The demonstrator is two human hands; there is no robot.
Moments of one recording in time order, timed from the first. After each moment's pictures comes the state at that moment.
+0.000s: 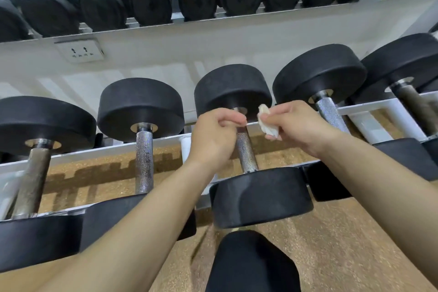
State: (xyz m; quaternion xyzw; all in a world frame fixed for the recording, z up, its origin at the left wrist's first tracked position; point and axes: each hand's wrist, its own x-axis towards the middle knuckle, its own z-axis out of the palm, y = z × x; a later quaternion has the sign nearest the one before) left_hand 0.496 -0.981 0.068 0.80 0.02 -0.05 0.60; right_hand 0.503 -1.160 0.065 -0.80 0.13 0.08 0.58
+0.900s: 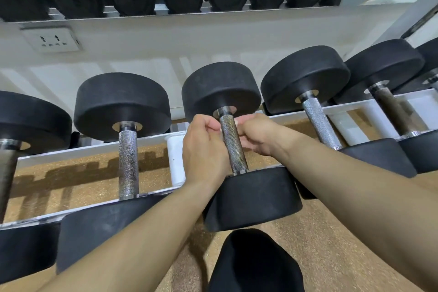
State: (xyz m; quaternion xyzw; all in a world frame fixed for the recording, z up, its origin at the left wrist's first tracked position) left_hand 0.482 -0.988 0.041 0.83 0.08 0.06 0.55; right_hand 0.544 -1.122 0.014 -0.67 0.22 0.18 0.68
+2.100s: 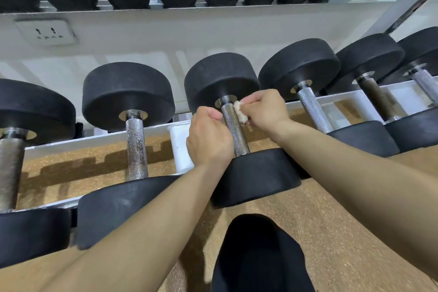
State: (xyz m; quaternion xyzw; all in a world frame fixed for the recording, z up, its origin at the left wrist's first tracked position) left_hand 0.481 -0.986 0.042 0.85 0.11 0.01 0.52; right_hand 0.517 -1.120 0.049 -0.86 0.20 -0.04 0.46
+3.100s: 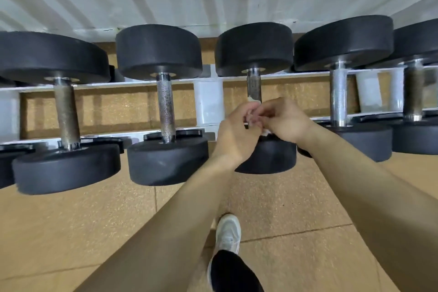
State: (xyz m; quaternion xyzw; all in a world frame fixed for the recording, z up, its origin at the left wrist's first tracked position) left_hand 0.453 -0.970 0.080 0.77 0.06 -0.24 0.59; right_hand 0.484 -1.113 0.099 -0.87 0.09 0.29 0.38
